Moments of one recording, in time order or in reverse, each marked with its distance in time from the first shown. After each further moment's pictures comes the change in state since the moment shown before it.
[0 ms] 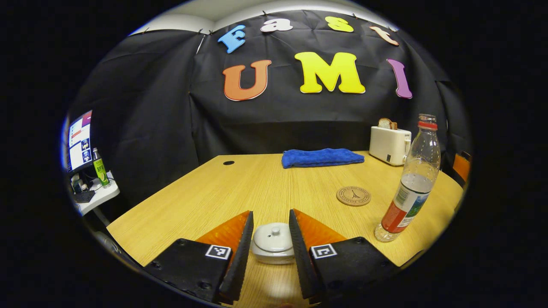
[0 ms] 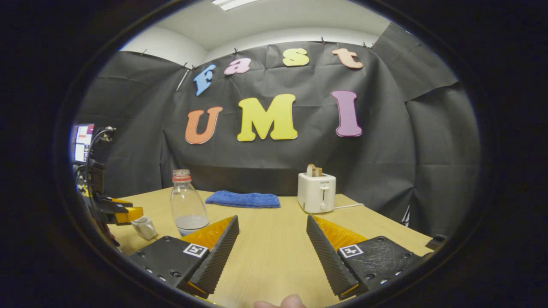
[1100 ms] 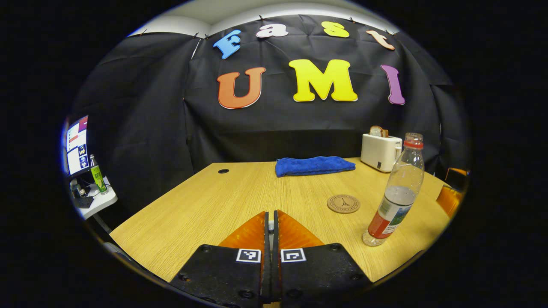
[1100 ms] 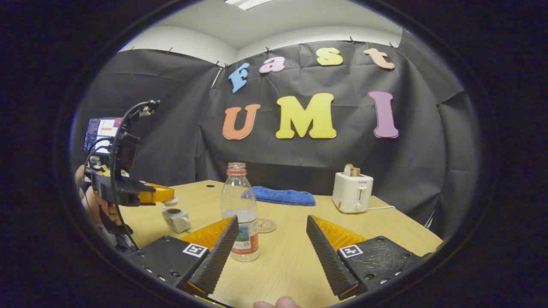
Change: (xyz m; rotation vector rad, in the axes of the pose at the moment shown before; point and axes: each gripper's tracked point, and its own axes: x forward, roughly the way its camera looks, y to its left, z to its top) left arm -0.030 -0.001 0.041 -0.022 -0.075 -0.058; right arm -0.011 0.077 -0.017 -0.052 0.033 0.253
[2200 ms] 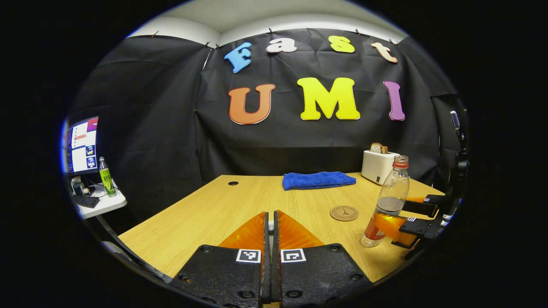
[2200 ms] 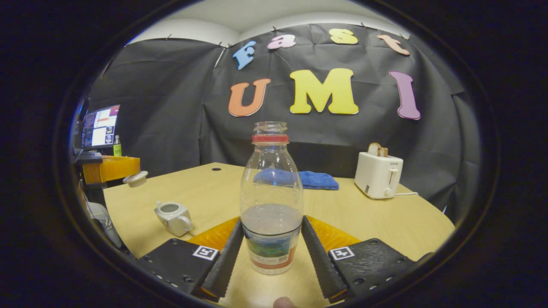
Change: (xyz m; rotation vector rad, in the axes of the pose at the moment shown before) left arm -0.032 0.028 0.018 -0.005 -0.088 0.034; right arm 0.072 0.040 -0.026 -0.016 0.147 0.001
